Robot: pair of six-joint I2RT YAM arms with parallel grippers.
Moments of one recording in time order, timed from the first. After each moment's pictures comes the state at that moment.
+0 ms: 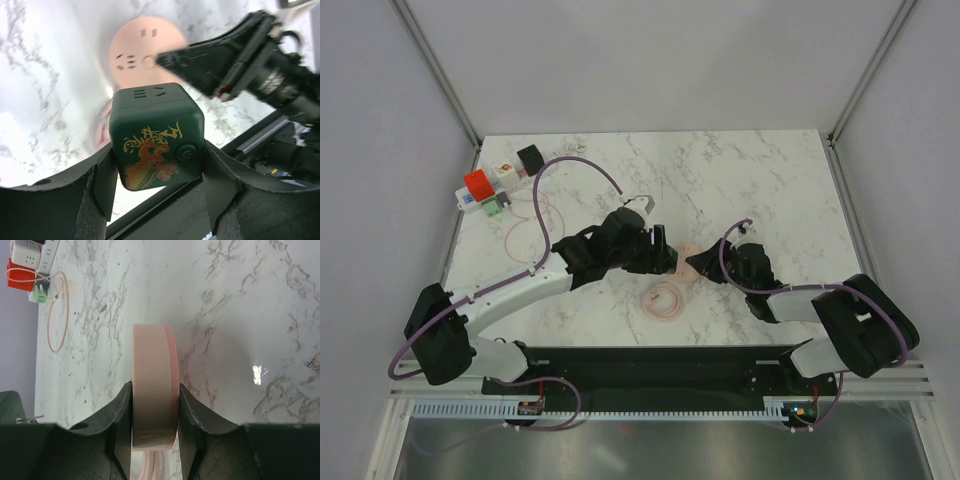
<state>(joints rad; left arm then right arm) -0.89 1.36 1.04 -0.34 -0.03 -0.67 0.47 1.43 0.29 0.72 -0.11 0.87</state>
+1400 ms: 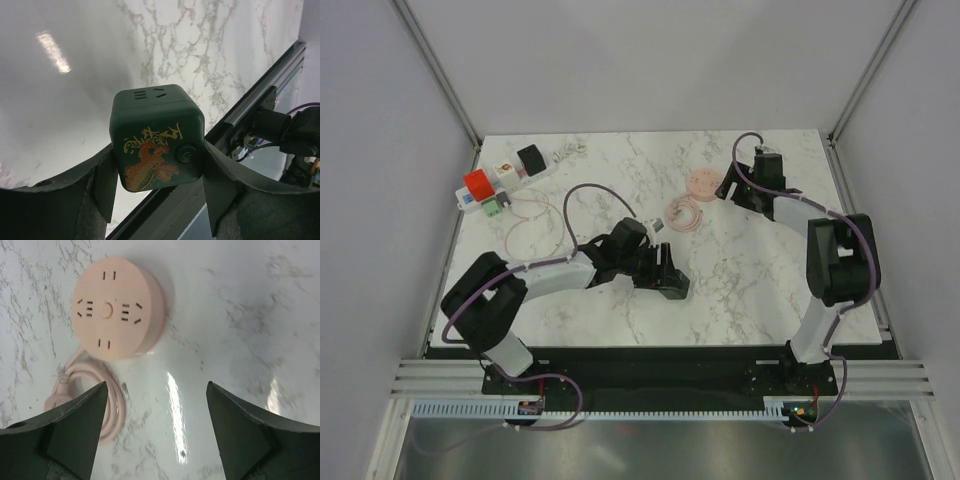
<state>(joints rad) -0.79 1.56 0.83 -0.04 0.36 -0.74 0.12 1.93 1.21 0.04 -0.13 0.48</state>
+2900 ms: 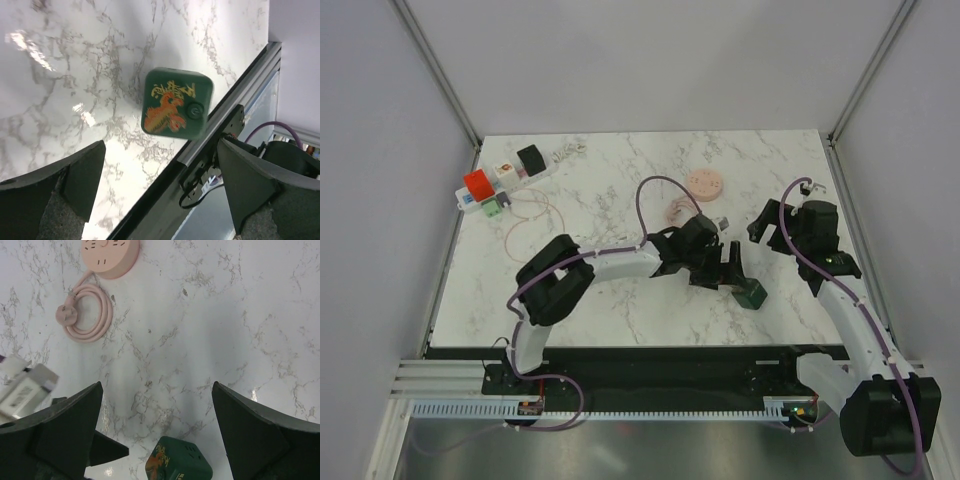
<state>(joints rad) -1.00 2.06 1.40 -0.07 0.34 -0.86 0.04 0.98 0.72 -0.31 -0.08 0.40</state>
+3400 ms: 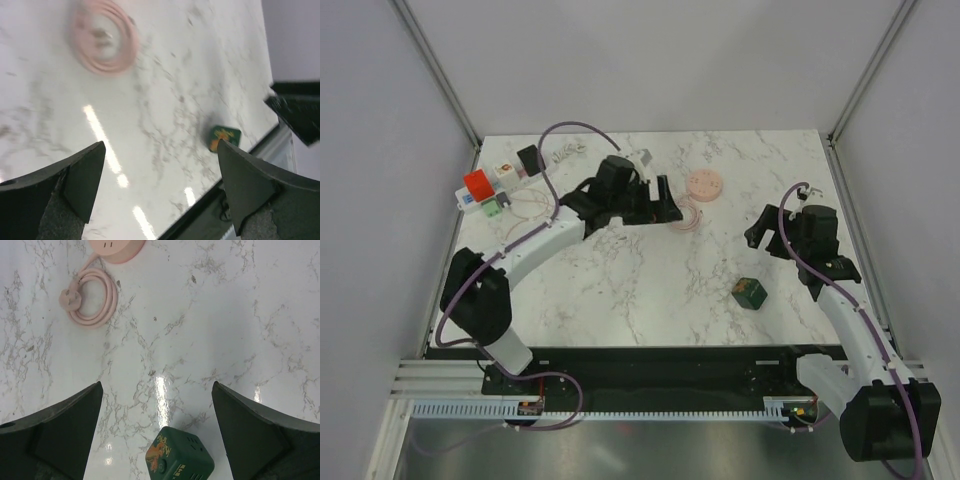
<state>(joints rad) -0.67 1.64 1.30 -0.27 0.26 -0.61 0.04 0.95 0.69 -0.32 -0.12 0.39</state>
